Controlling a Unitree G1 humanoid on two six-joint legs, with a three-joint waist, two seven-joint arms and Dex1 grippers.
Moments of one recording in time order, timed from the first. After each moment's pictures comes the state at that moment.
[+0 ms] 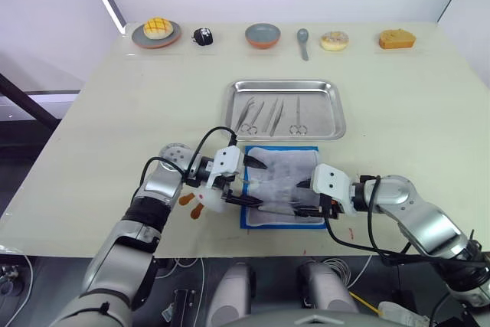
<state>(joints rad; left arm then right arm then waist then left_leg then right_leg) -0.58 0.52 -0.27 0.53 -0.14 -0.23 -1.47 -0.28 -0.66 0.42 -0.38 0.13 0.53 0.90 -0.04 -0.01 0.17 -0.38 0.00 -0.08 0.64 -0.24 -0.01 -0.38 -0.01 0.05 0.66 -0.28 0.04</state>
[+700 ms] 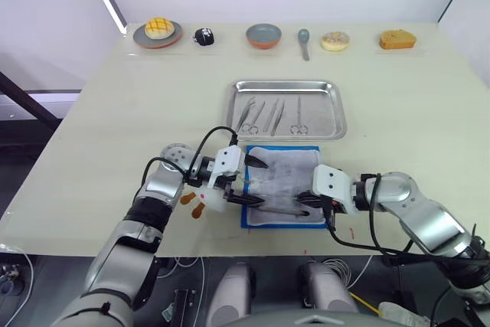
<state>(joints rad) -0.58 0.51 -0.27 0.53 -0.14 -0.23 -1.46 -0.33 -0.69 0.42 -0.43 0.12 0.62 0.93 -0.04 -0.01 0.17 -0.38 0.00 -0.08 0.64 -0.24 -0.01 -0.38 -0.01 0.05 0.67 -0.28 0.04</state>
